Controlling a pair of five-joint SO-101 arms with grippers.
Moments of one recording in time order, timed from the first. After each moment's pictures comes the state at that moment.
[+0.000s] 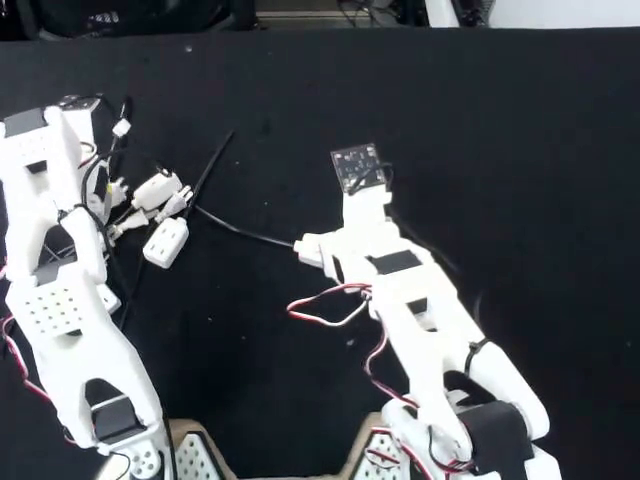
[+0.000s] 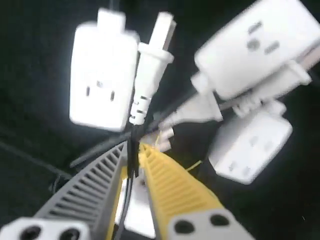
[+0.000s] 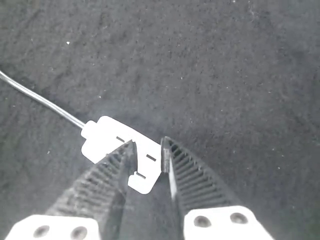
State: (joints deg) left arm -26.4 36.8 -37.1 96.6 -21.8; right arm -16.0 -21.2 59.5 26.4 -1.7
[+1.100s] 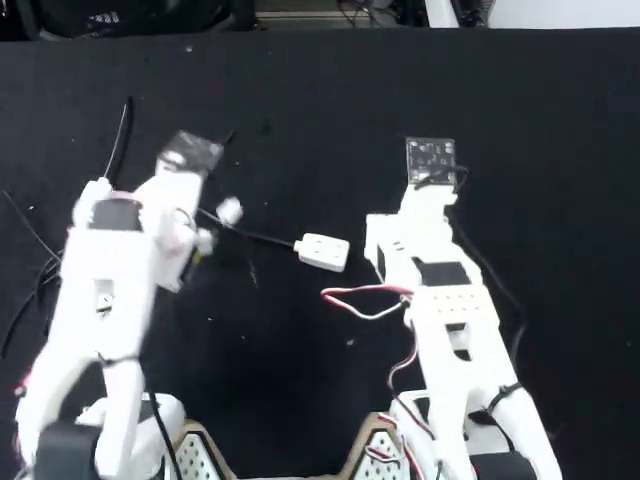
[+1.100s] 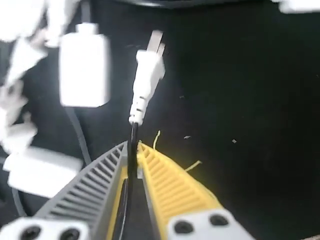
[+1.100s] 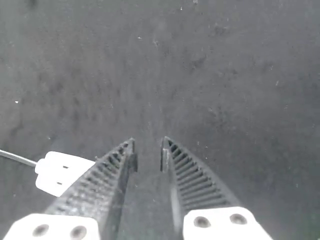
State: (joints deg) left arm -0.2 -30.9 38.4 74.0 -22.2; right arm -3.9 -34.9 63.3 28.1 -5.9
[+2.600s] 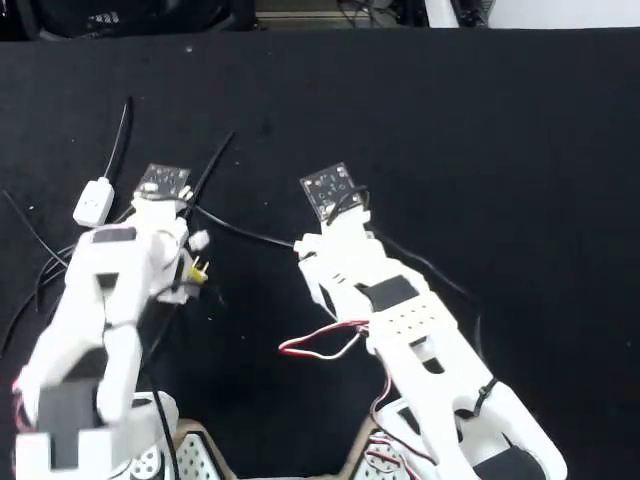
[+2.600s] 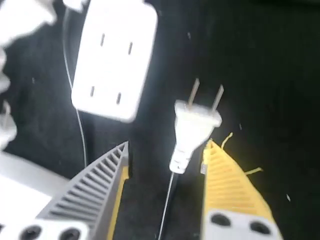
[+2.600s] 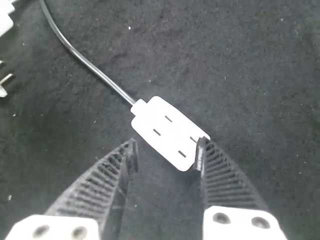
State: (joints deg) left arm -10.1 -12.6 46.3 52.2 -17.2; right arm -22.5 -35.4 65.8 31.8 1.6
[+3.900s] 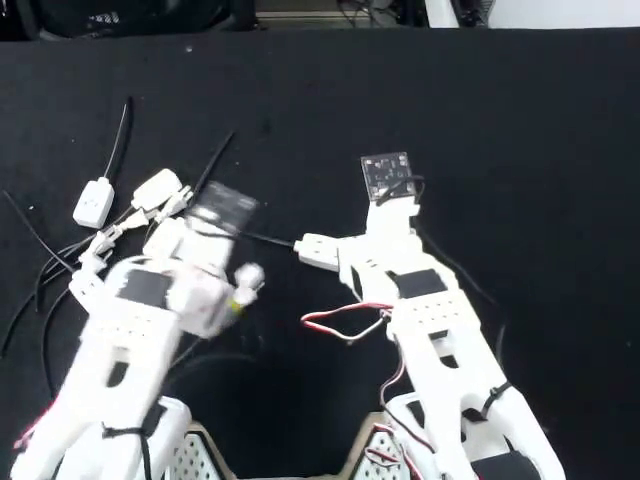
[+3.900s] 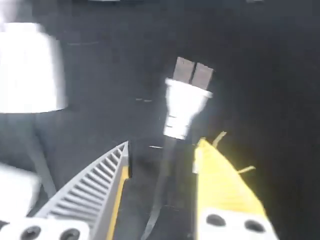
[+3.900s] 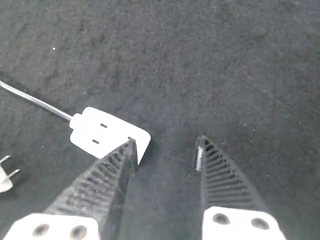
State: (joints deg) left arm 1.8 -48.0 58.6 63.0 -15.3; right arm -12.8 -35.4 65.8 31.6 -4.6
